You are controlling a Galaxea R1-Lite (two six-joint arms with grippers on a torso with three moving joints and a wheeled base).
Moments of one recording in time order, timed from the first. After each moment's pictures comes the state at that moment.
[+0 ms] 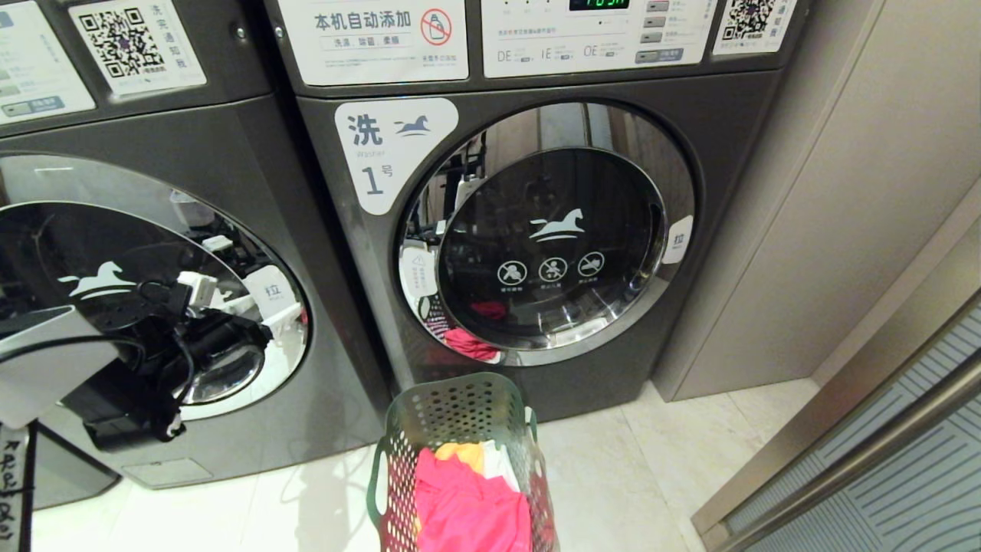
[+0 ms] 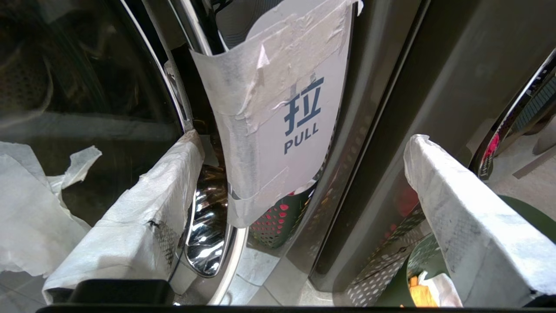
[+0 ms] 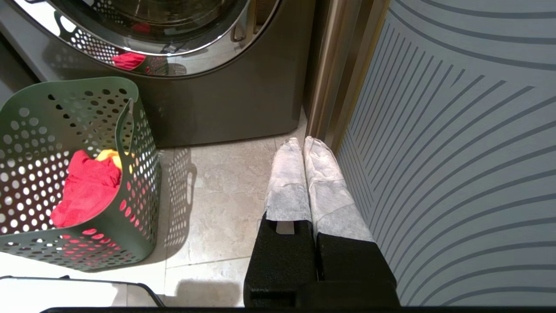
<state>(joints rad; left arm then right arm) 0.27 2.44 -1.13 -1.39 -0.68 -0.01 0.00 0.00 0.00 0.05 0.03 -0.04</state>
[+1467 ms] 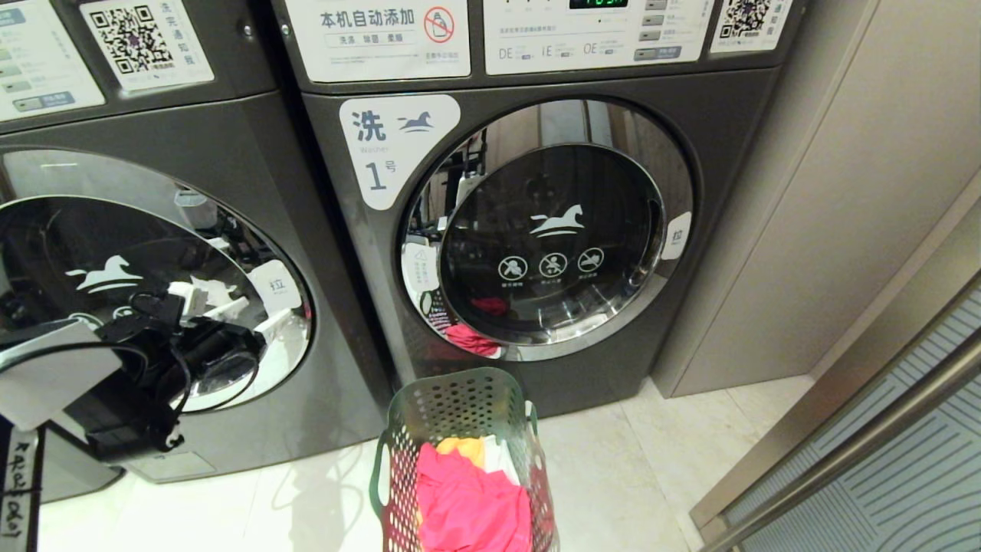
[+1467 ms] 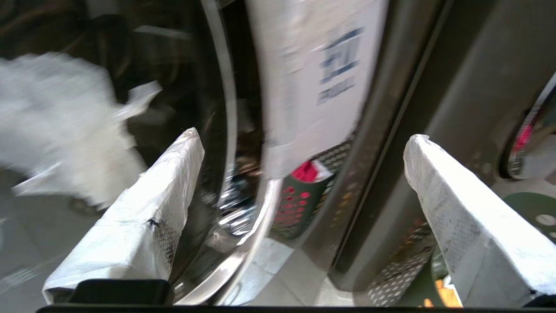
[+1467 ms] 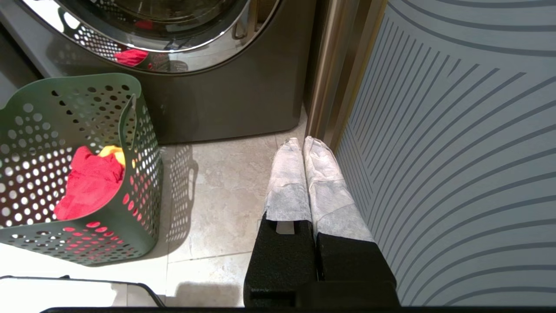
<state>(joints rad) 0.29 2.49 -1.13 -1.49 -0.65 0.00 0.00 0.00 0.00 0.05 0.03 -0.04</state>
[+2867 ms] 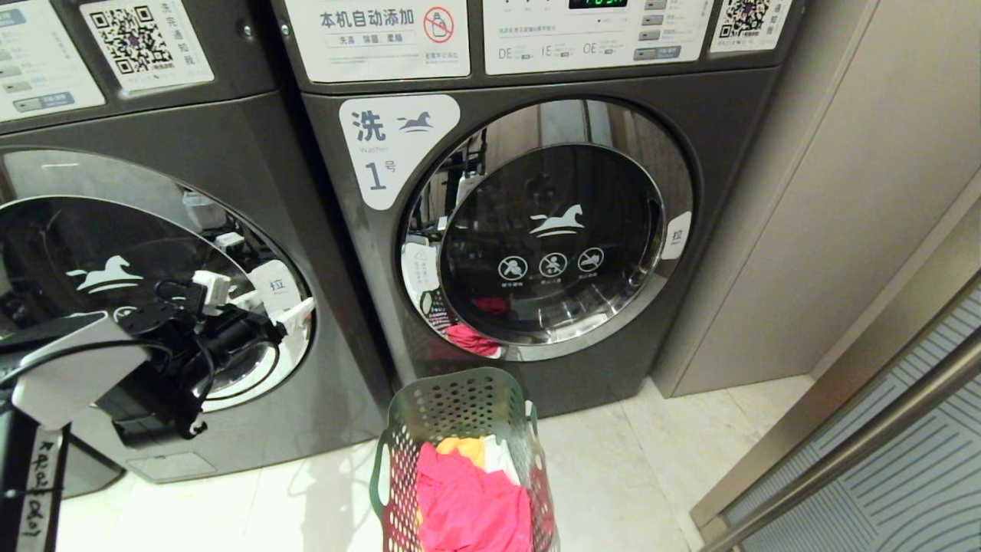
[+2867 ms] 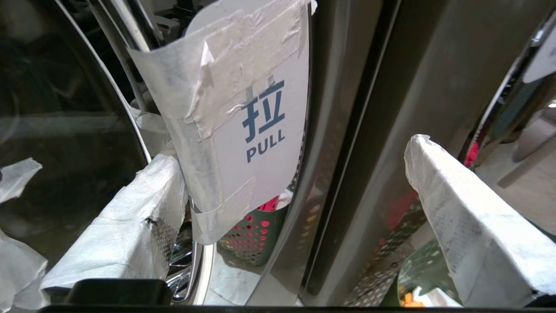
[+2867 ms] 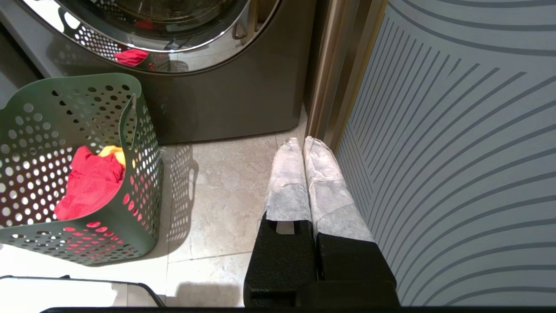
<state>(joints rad) 0.23 2.51 -1.21 -1.48 -0.71 -0.06 0.00 0.00 0.00 0.05 0.03 -0.04</state>
